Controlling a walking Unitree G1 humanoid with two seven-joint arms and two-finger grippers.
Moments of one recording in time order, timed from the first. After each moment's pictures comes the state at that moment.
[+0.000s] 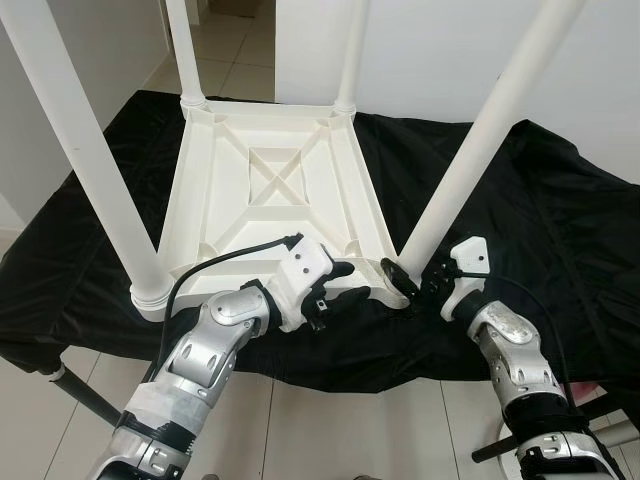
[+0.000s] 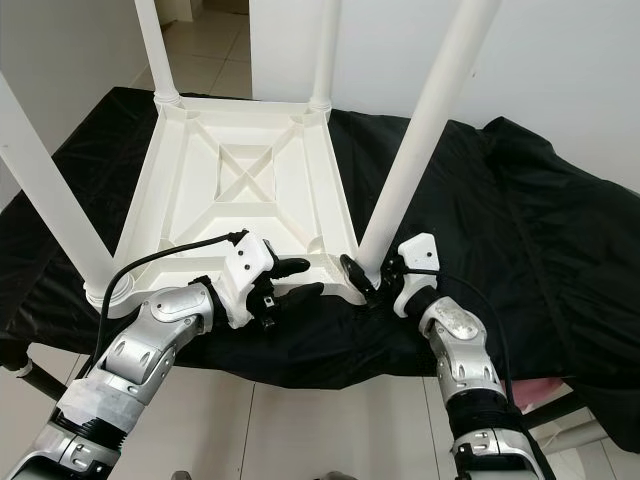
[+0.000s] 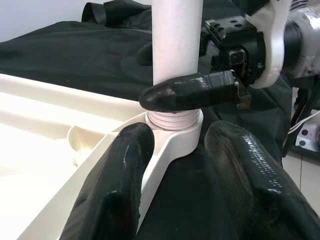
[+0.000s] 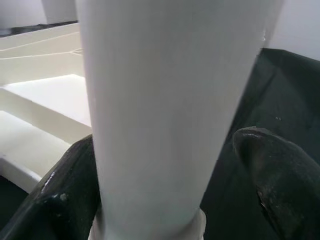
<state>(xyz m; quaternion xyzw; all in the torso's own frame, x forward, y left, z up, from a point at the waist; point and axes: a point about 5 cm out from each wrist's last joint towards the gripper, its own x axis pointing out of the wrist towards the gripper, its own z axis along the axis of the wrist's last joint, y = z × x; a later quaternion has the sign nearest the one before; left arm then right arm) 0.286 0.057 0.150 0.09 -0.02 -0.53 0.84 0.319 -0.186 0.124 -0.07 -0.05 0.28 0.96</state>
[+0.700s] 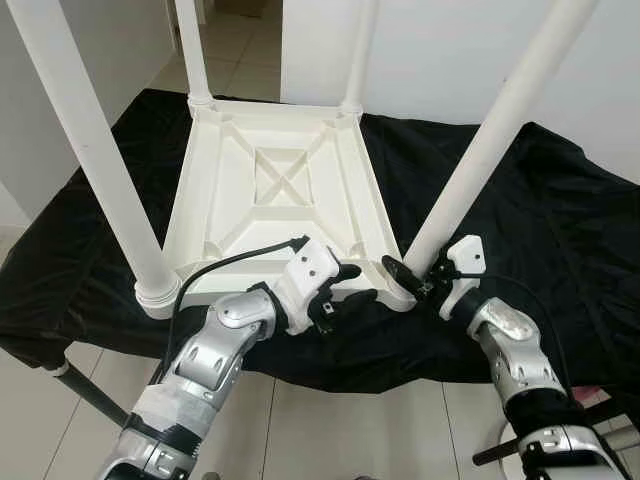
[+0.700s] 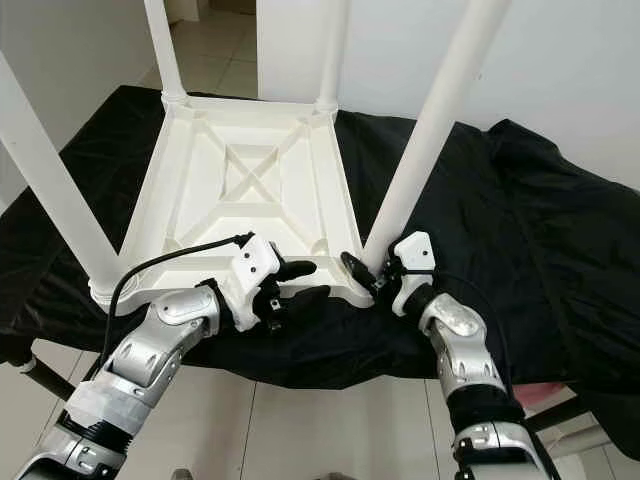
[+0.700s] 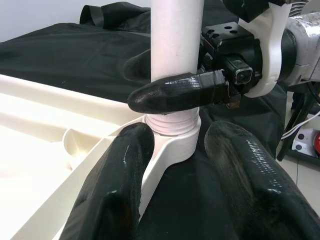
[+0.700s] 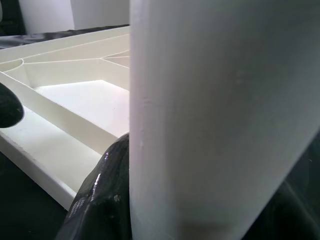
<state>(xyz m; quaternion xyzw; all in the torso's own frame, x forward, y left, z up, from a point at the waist) 0.283 0.049 0.148 0.08 -0.02 -0.54 0.84 0.312 -0.179 0.120 -0.06 -0.05 0.32 0.94</state>
